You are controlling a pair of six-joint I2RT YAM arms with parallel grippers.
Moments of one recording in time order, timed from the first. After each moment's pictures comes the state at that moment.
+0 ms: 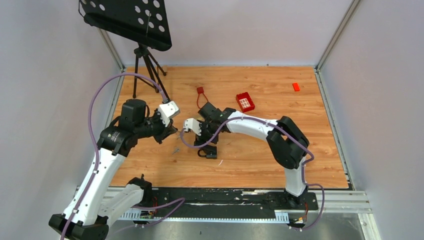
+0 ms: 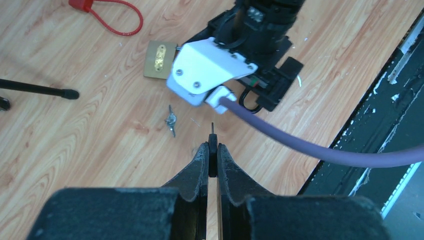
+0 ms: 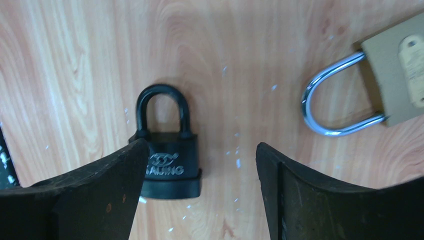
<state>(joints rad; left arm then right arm) -0.33 0.87 1.06 -0.87 0.48 0.42 0.87 1.93 1.39 -0.58 -0.37 -0.57</state>
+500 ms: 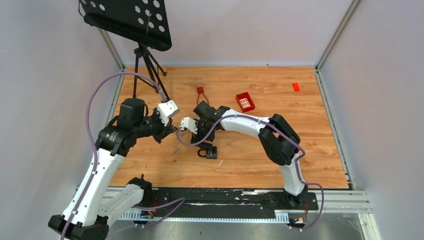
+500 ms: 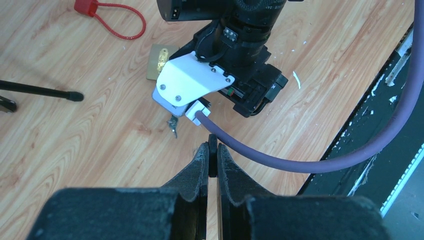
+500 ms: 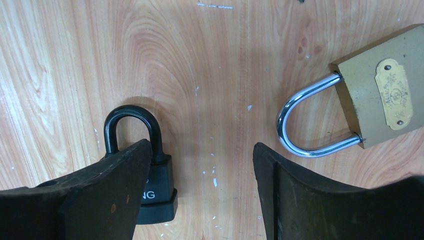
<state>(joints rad) -0.33 0.87 1.09 -0.90 0.49 0.42 0.89 2.06 1.53 -0.61 -0.32 -0.59</state>
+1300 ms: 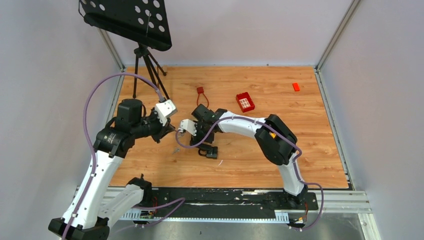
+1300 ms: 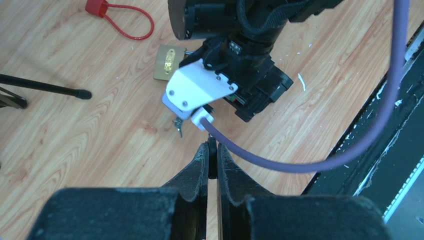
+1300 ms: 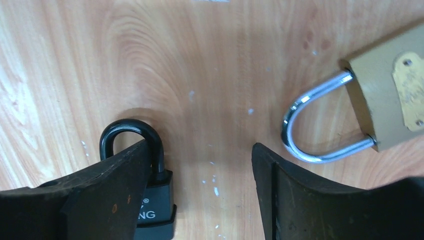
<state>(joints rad) -0.31 0.85 1.09 -0.90 0.48 0.42 0.91 2.09 1.52 -0.59 -0.26 -0.56</state>
